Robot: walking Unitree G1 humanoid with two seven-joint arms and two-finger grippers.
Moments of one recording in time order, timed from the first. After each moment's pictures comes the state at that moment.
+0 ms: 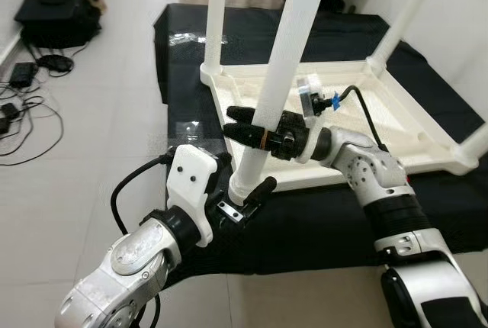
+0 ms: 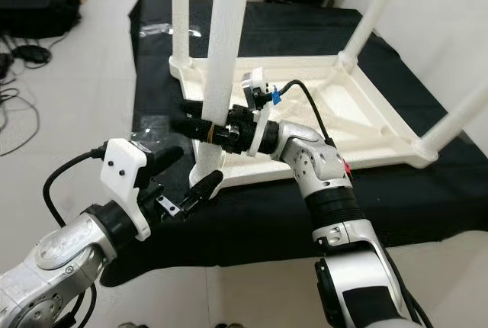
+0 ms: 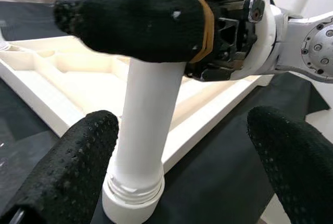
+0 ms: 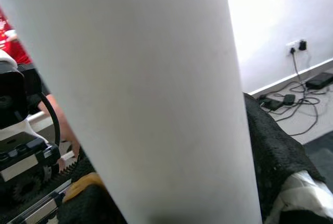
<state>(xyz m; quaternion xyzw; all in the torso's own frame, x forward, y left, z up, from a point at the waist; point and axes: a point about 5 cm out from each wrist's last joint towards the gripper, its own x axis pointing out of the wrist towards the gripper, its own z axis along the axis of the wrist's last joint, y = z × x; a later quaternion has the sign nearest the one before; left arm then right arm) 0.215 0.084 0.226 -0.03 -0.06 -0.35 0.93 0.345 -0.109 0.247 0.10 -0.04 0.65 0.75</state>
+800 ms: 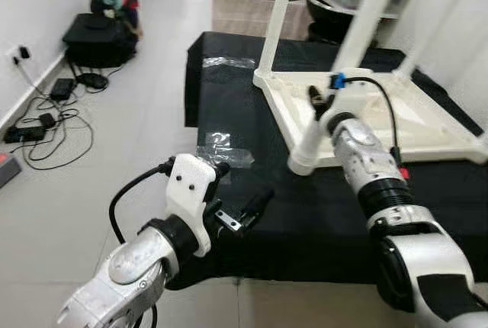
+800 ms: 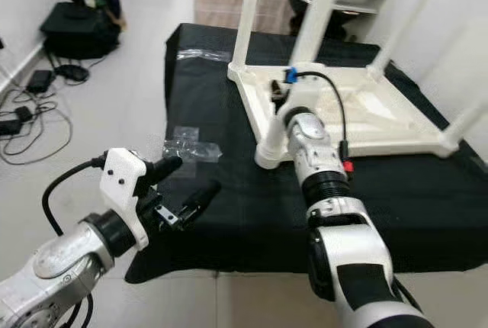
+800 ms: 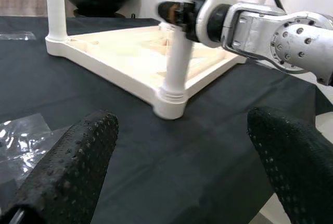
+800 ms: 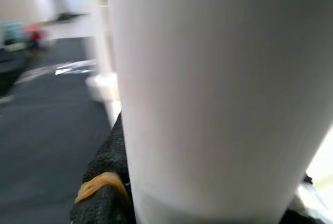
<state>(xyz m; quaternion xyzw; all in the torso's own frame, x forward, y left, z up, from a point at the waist) 0.215 0.084 0.226 -0.03 -0.06 -0.35 0.93 0.412 -0.197 0.241 0.04 -0.04 -0.09 0.99</state>
